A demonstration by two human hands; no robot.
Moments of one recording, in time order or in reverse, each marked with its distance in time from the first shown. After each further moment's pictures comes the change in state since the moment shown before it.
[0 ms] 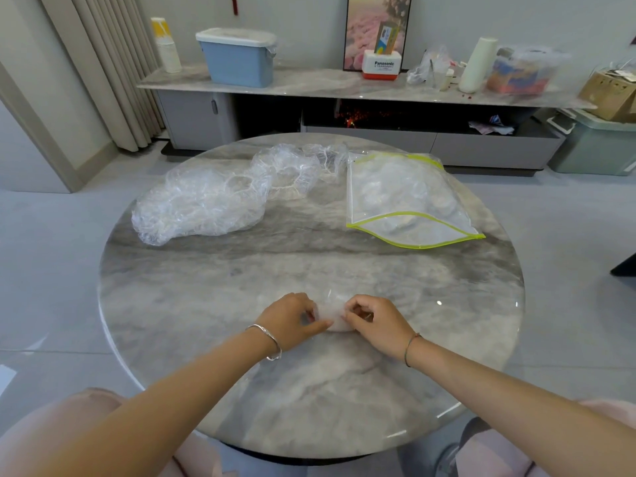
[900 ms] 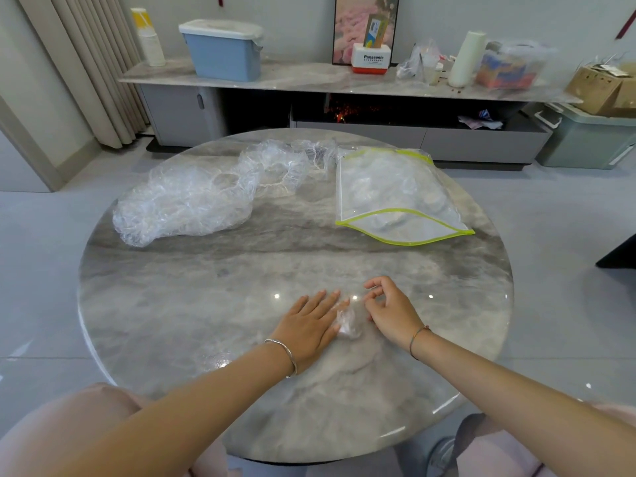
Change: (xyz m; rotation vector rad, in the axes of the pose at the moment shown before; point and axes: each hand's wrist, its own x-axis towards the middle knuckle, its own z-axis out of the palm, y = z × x) left_hand 0.009 0.017 0.042 0.439 -0.112 0.243; right_hand 0.005 0.012 -0.024 -0.013 0.228 0.232
